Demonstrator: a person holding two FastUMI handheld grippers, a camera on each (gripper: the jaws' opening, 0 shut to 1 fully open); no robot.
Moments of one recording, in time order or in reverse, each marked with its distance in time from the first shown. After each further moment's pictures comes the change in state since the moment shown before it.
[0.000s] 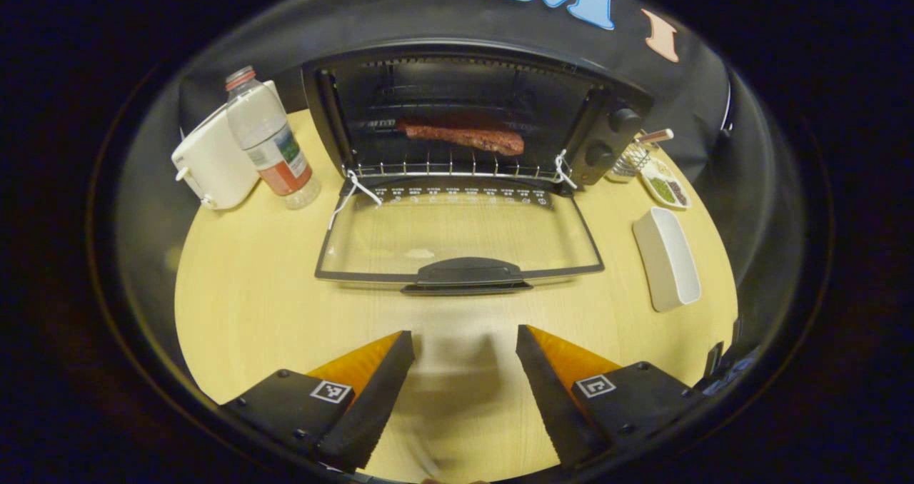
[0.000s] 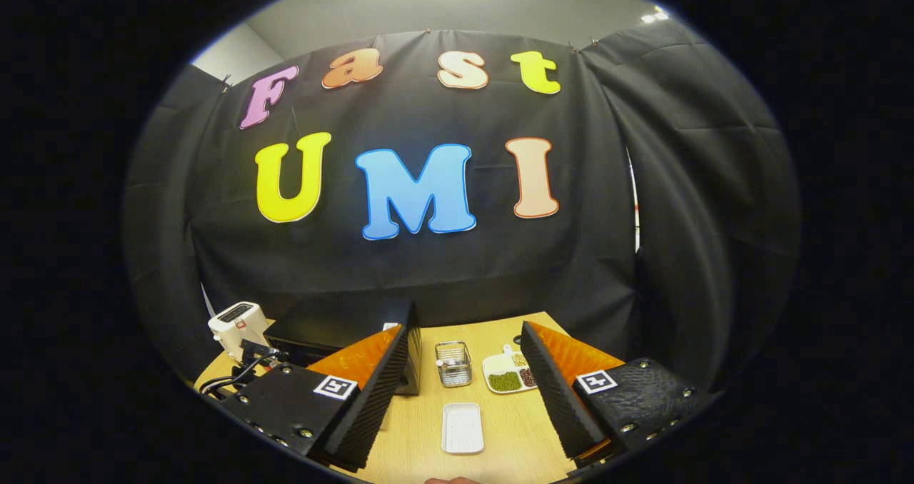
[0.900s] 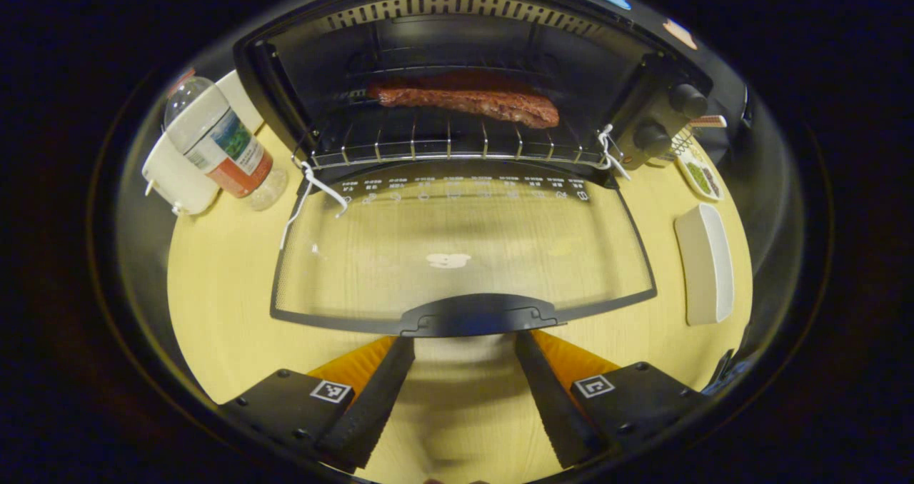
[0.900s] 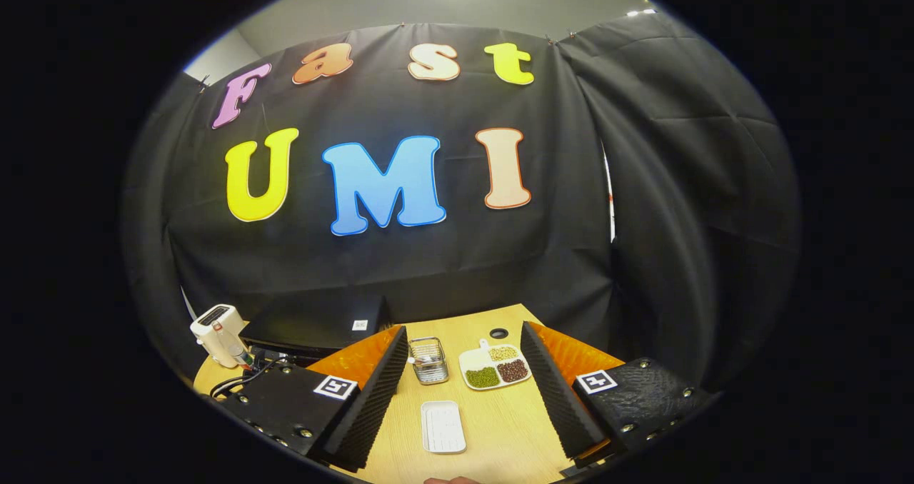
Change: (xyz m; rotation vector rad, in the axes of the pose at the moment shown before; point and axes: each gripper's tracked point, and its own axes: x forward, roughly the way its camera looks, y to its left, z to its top) left arm 0.052 0.006 0.014 0.035 0.111 0.030; right arm -0.001 -0.025 -0.013 0.031 0.027 -0.097
